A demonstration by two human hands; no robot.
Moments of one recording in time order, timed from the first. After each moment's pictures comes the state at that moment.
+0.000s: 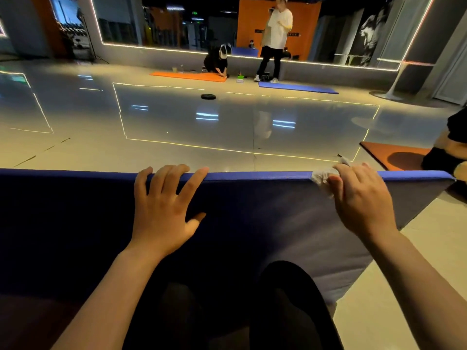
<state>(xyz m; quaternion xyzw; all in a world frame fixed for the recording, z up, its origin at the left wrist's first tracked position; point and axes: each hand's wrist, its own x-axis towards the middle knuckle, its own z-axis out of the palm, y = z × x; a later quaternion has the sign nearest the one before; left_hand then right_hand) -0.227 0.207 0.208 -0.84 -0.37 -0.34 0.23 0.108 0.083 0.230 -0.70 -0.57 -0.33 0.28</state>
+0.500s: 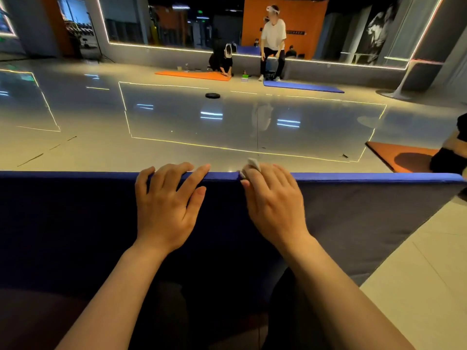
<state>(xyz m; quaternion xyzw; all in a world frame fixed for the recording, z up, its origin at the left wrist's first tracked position) -0.222 0.203 0.210 -0.81 -0.37 -0.43 0.17 -0.027 0.139 0.220 -0.56 -0.64 -0.38 0.37</state>
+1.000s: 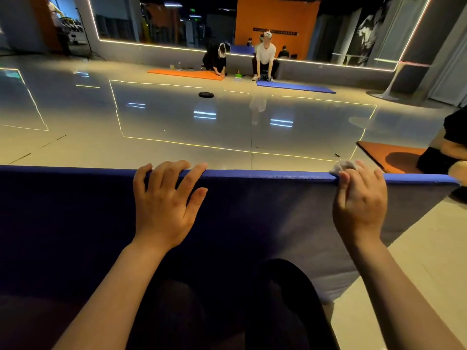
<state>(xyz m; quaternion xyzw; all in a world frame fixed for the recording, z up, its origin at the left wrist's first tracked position) -0.219 0.208 0.204 -0.81 -0.37 -0.42 0.19 0.090 0.086 0.211 -0.69 -0.48 -0.35 0.41</state>
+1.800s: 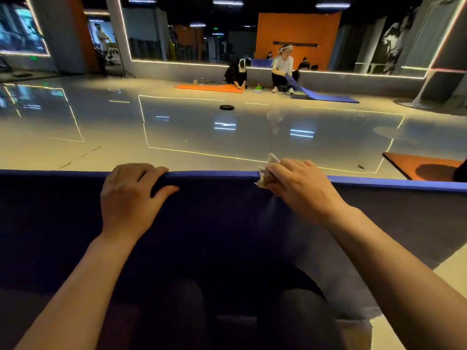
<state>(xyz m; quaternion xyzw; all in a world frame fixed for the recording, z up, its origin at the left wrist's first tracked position) -0.300 0.224 0.241 -0.77 -0.45 -0.40 0.19 0.007 0.143 0.274 -0.57 -0.76 -0.26 0.19</state>
